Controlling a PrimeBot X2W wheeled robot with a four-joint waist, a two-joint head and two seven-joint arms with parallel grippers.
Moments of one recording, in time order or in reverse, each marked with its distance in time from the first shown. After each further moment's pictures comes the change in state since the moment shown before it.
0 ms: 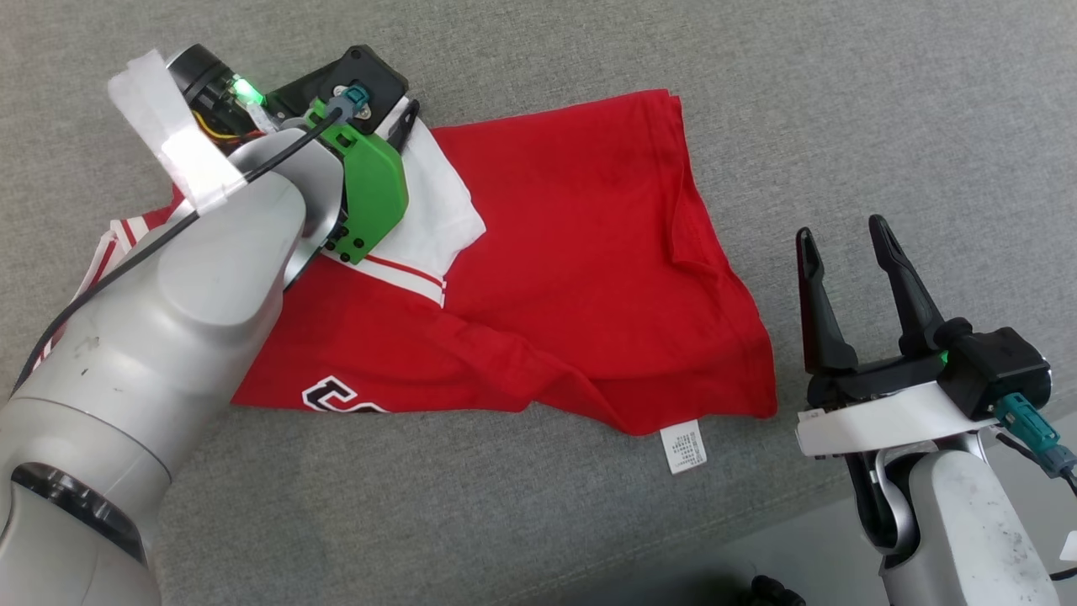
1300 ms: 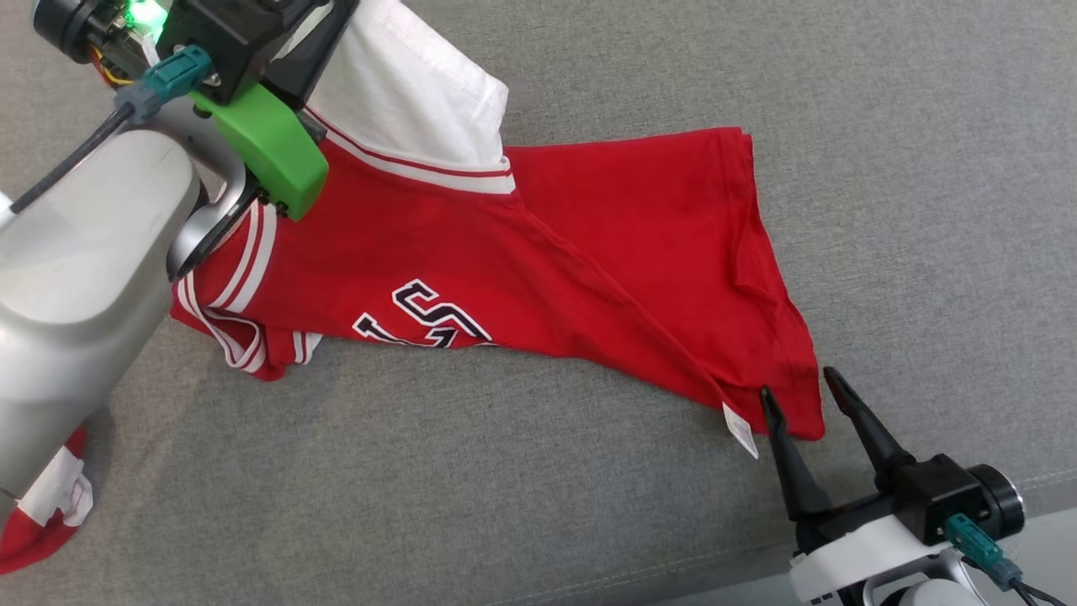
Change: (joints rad) left arm -0.047 0.260 -0.024 -0.411 -0.211 0.037 -0.257; right arm 0.243 -0.049 0.093 0.007 -0.054 0.000 0.000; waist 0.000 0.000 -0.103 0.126
